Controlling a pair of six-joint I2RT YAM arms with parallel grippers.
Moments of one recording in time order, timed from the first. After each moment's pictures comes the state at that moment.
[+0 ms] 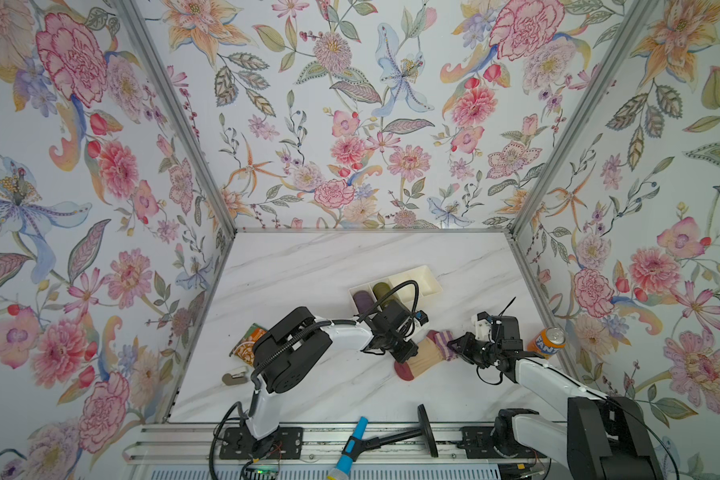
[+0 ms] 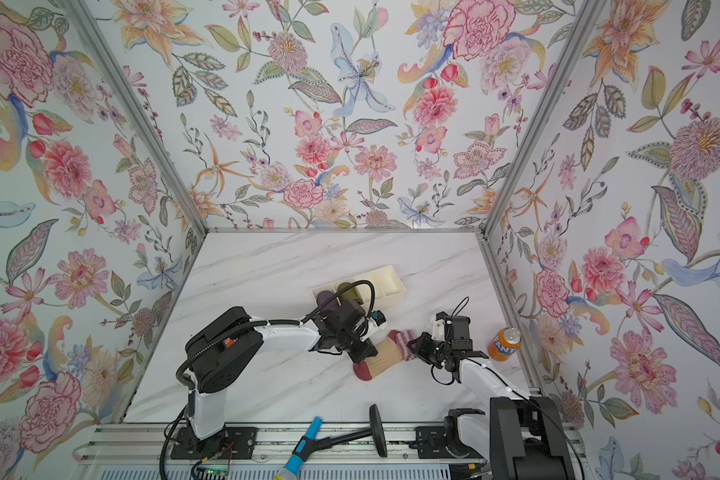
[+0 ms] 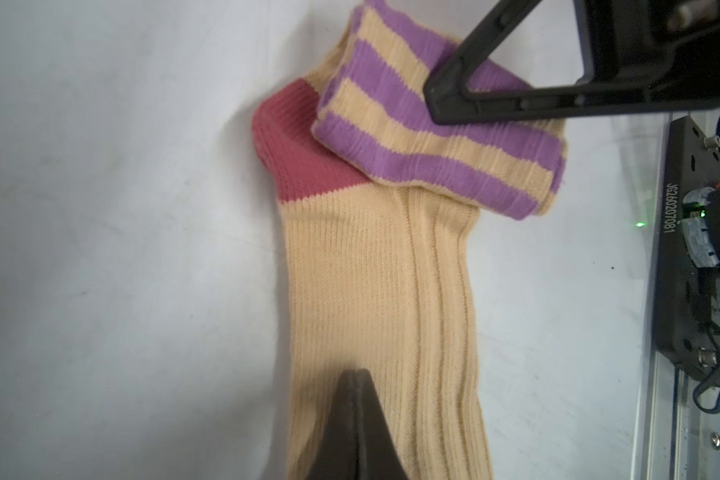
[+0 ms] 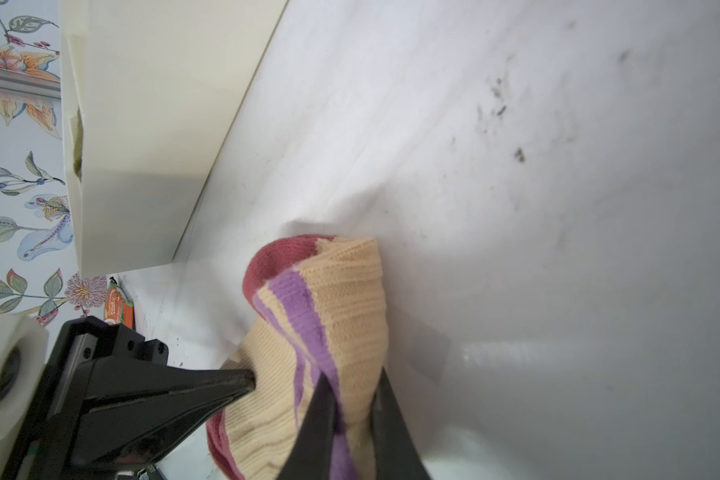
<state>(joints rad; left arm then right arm) -0.93 1.99 1.14 -0.09 0.41 -0.08 0.05 1.16 0.32 -0.11 -0.51 0.58</state>
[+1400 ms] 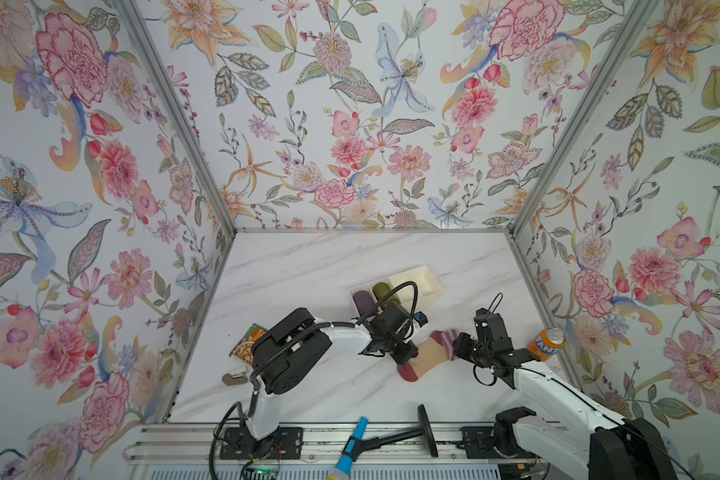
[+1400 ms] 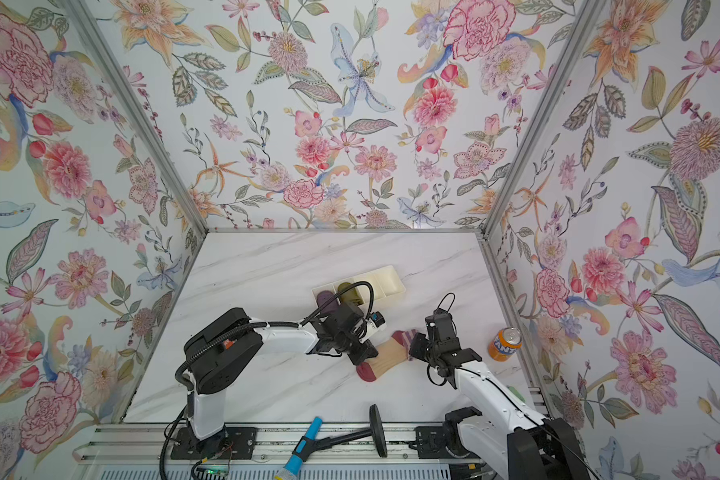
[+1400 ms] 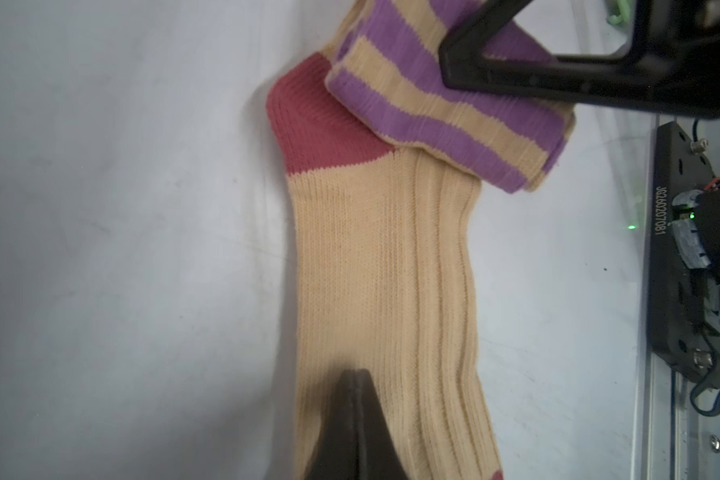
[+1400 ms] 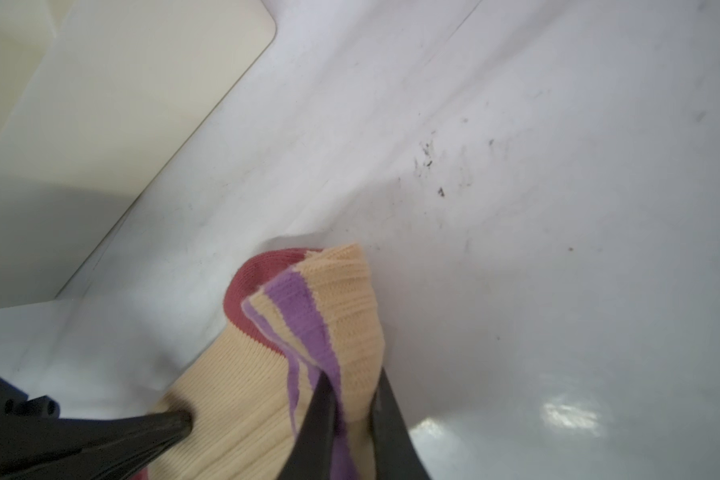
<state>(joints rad) -0.94 1.98 1.10 -0.03 0.42 -0.10 0.31 1.02 0.40 -0.30 -0.03 0.59</state>
